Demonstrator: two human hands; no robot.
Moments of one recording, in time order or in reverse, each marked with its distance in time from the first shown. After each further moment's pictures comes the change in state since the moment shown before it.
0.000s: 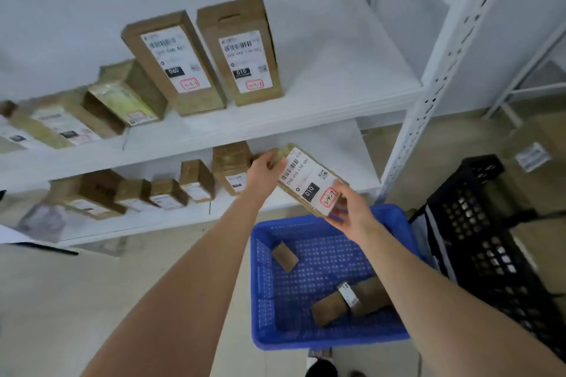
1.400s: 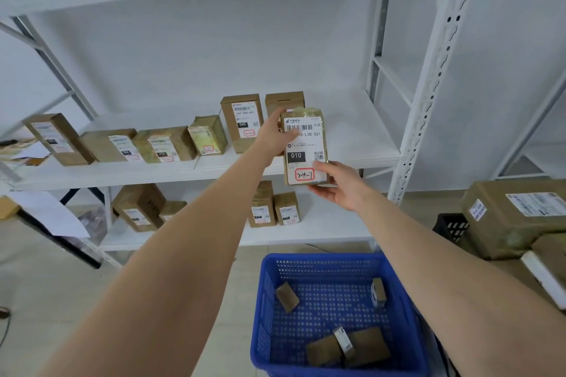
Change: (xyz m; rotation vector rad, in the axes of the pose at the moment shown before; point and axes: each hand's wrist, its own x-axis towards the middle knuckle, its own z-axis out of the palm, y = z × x) left_hand -0.172 0.168 -0.117 -0.164 0.105 0.306; right_hand -0.214 -0.091 0.074 -0.235 -0.320 -0.270
